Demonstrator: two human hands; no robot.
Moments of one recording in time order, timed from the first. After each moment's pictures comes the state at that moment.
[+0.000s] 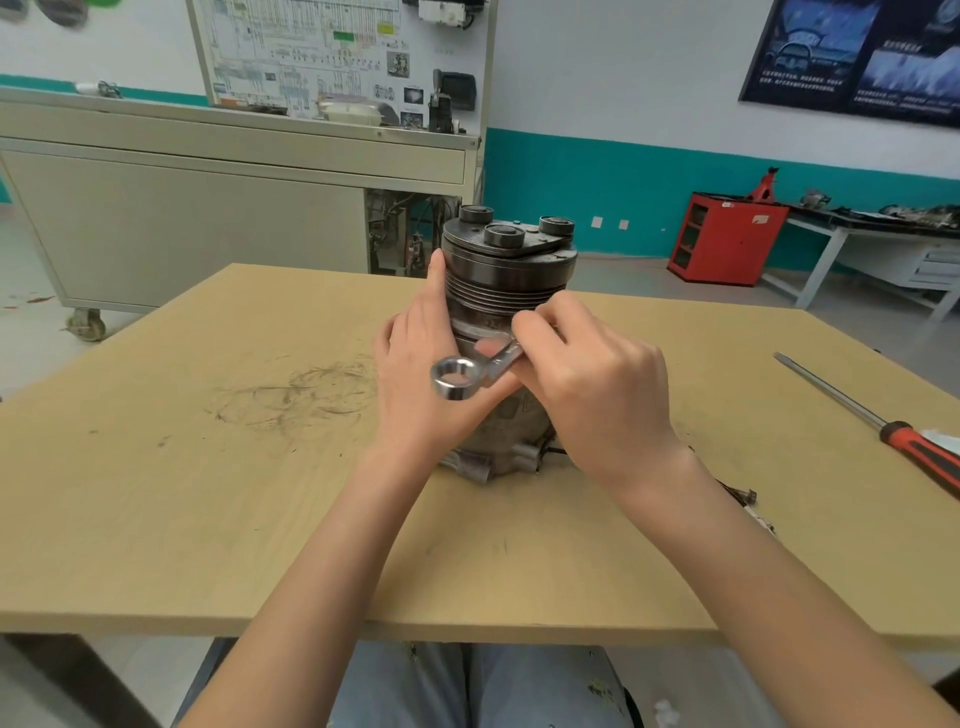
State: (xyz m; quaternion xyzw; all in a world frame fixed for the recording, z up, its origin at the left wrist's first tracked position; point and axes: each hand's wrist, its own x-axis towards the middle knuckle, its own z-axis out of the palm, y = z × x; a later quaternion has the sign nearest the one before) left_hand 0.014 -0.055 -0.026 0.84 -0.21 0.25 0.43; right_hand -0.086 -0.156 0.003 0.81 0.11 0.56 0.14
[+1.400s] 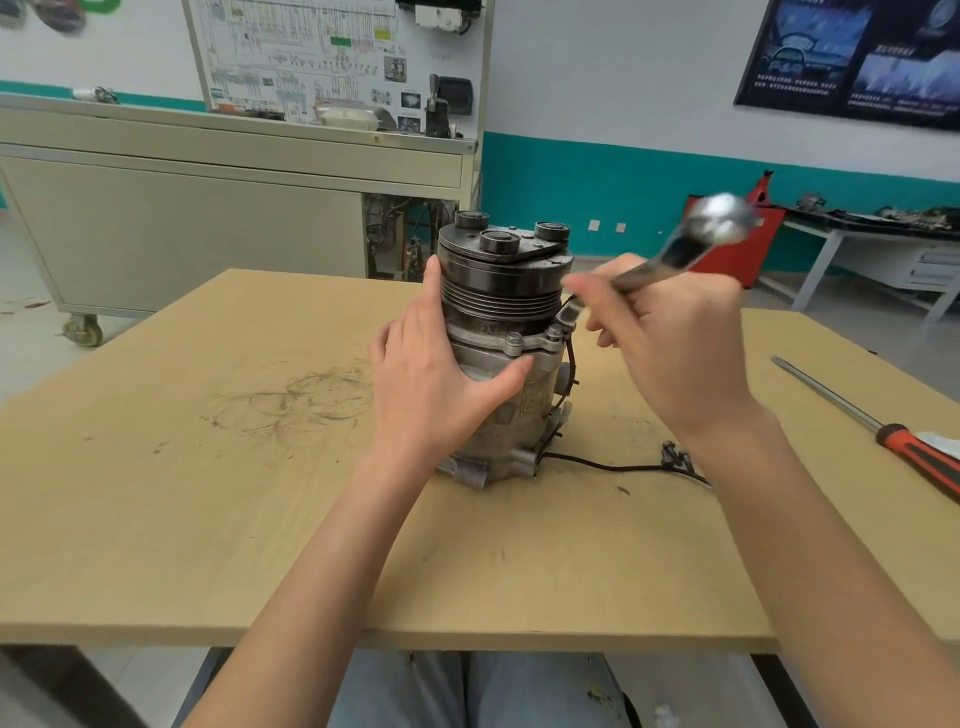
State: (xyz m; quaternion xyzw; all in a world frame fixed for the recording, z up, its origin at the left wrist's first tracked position) left_hand 0.000 -0.054 -0.037 0.83 -0.22 0.33 0.39; right_hand -0.084 -0.200 0.031 0.82 0.17 0.54 -0.13
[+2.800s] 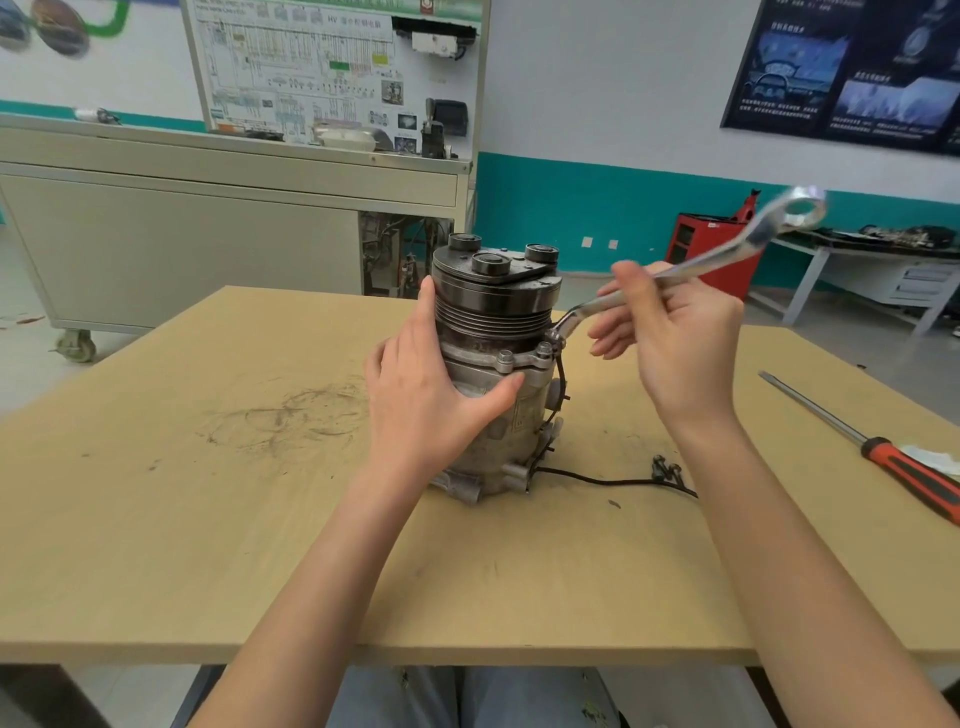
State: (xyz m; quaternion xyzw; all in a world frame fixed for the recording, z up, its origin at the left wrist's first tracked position) left_hand 0.000 -0.053 -0.035 0.84 -0.22 0.32 0.39; right_hand -0.071 -0.216 0.028 0.73 0.10 0.50 -0.45
